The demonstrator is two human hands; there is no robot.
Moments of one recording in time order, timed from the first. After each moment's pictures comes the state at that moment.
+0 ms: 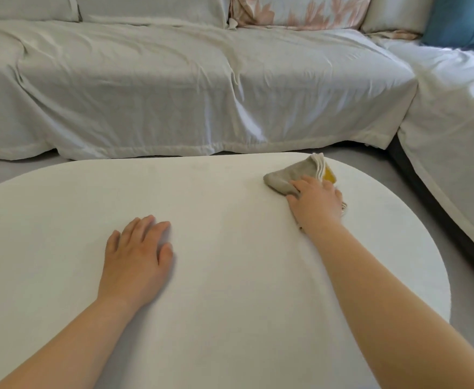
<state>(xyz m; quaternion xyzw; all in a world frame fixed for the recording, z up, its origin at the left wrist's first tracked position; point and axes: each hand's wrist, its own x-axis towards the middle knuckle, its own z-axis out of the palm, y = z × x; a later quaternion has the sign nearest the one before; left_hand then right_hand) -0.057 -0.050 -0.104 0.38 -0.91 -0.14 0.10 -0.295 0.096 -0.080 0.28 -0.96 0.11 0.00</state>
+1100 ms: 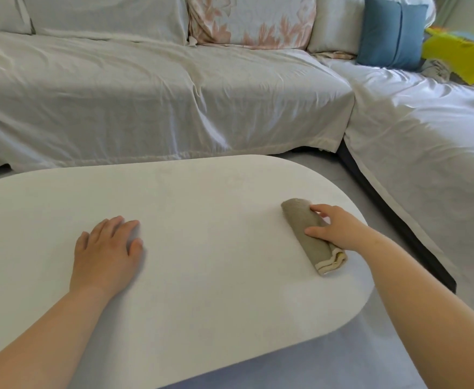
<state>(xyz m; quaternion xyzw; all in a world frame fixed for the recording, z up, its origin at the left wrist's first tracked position) -0.057 -0.045 -0.096 0.37 -0.91 -0.15 0.09 -0.288 0.228 -0.042 0.23 -0.93 0.19 -0.20</state>
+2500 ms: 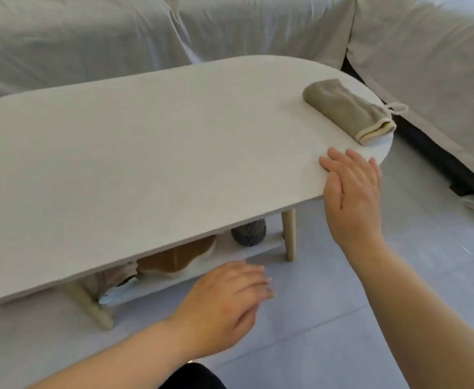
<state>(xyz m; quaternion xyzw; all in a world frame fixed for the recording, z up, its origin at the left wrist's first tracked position) 0.033 0.125 -0.188 -0.20 -0.95 -0.20 0.10 -0.123 0.269 -0.146 0.22 -0.88 0.37 0.19</state>
